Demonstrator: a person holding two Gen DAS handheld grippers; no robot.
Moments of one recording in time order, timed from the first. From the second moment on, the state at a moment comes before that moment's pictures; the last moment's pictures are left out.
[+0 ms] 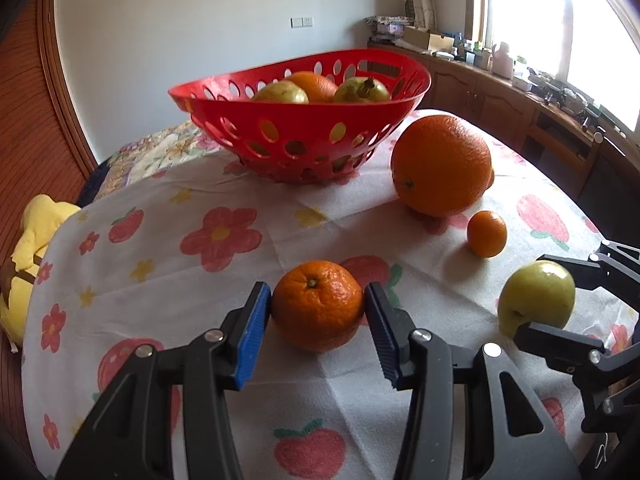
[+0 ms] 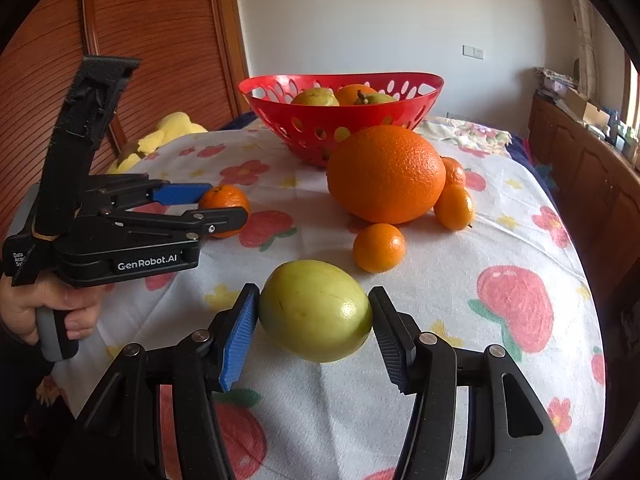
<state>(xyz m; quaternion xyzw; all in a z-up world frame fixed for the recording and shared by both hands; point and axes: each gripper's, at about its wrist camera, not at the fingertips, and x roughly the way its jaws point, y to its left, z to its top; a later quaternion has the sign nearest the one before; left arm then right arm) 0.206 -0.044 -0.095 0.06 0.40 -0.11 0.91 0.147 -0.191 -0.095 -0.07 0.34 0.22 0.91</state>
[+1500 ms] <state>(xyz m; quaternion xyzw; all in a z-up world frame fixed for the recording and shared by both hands) 0.132 -0.038 -0.027 0.03 0.31 -0.15 0.94 0.145 -0.190 -0.097 -0.08 0.34 0.22 0.91</state>
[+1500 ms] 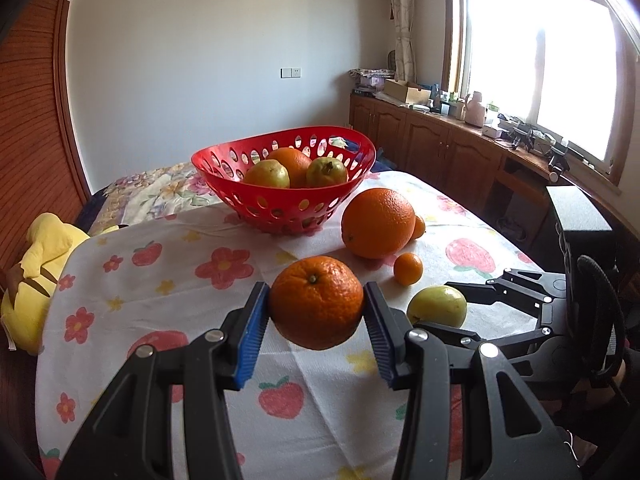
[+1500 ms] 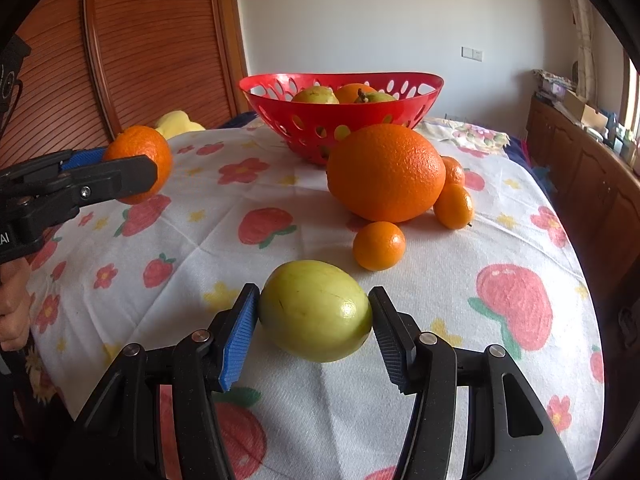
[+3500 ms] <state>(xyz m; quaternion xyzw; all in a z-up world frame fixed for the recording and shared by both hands) 0.313 -0.040 -0.007 0.05 0.31 -0.14 0.94 0.382 -0.174 -0.015 -0.14 0.30 0.23 0.91</state>
